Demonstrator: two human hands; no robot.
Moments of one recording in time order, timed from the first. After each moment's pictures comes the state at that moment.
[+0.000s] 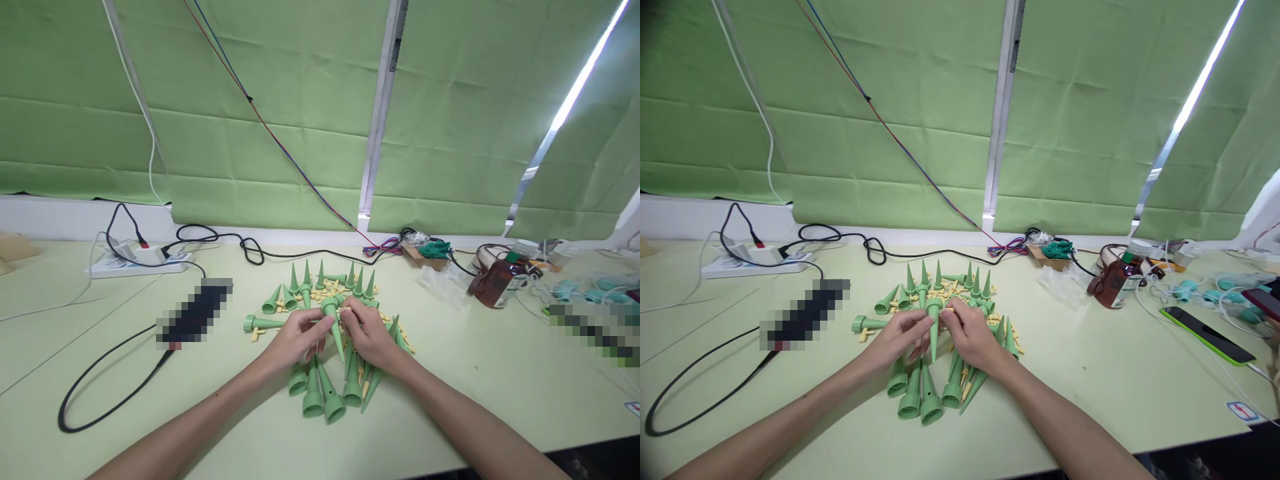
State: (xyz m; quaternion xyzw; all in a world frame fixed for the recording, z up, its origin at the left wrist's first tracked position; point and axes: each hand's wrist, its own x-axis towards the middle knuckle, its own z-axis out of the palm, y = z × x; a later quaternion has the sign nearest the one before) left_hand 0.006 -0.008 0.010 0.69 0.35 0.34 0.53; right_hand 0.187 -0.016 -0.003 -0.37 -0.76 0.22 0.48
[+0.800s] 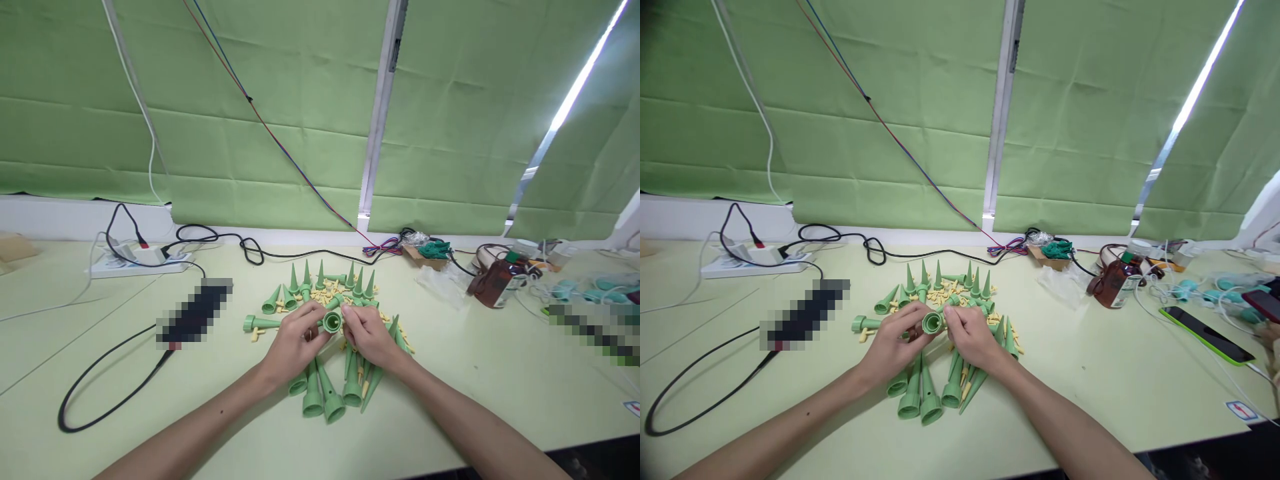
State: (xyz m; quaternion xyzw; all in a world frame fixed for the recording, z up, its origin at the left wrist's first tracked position) left_hand 0.006 -0.012 0.005 0.82 0.32 0.42 0.23; right_hand 0.186 -0.016 -0.004 -0.37 -0.74 0.28 0.48
